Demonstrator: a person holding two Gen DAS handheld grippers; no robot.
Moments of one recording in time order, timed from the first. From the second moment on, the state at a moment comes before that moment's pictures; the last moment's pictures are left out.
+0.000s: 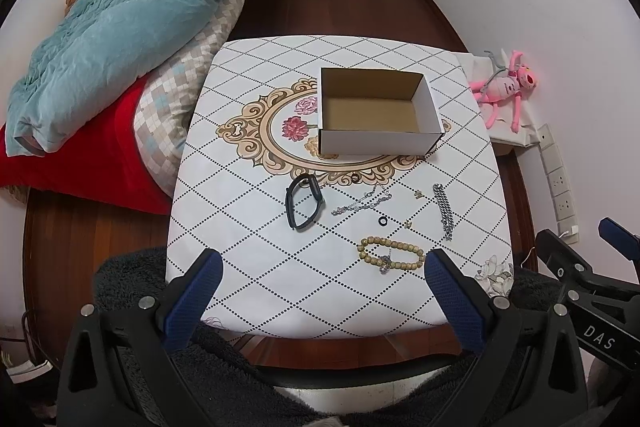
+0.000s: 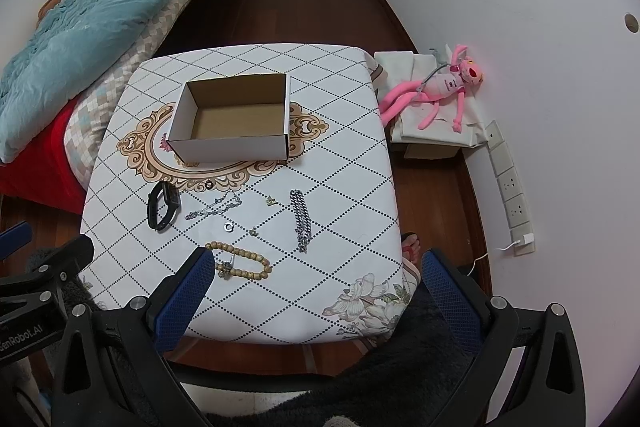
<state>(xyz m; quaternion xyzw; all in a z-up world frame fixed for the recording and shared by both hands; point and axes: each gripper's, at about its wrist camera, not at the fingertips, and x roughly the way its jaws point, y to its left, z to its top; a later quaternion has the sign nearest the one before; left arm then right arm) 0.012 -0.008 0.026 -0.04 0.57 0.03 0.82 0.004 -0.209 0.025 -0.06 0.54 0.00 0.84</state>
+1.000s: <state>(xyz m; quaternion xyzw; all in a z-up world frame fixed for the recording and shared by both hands) 0.002 -0.008 0.018 -0.04 0.57 0.03 0.82 0.004 -0.209 0.024 -0.06 0.54 0.00 0.84</state>
